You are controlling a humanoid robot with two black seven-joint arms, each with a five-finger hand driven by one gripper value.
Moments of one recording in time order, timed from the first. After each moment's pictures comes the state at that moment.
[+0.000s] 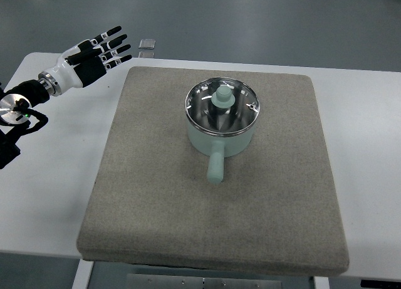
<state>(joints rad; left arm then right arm) -0.90 0.40 -0.65 -0.49 -0.08 -0.61 0.03 0.03 0.00 -0.05 0.16 0.03 -0.02 0.10</state>
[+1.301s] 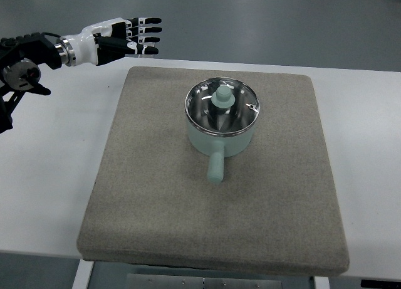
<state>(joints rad) -1.08 0.43 -0.63 -0.66 0.51 -0.61 0.03 0.03 0.00 -0.05 0.16 0.03 -0.02 0.10</state>
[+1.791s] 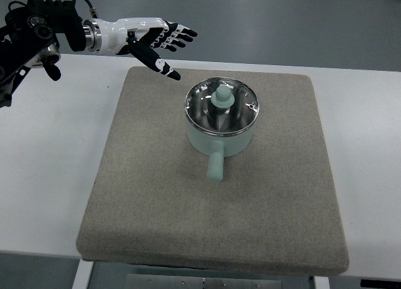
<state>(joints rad) -1.16 0.43 -0.63 -0.93 1.07 -0.61 0.03 0.03 0.00 -0.05 0.16 0.03 -0.02 0.10</state>
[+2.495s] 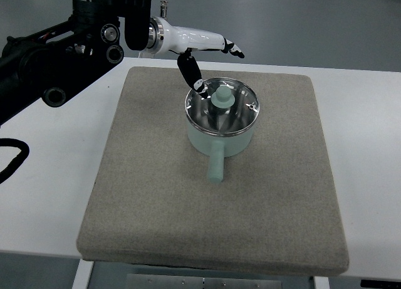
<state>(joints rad) -1.23 0.28 -0.59 -1.07 1.59 -0.61 0.03 0.03 0.00 -0.05 0.16 0.03 -0.02 0.10</state>
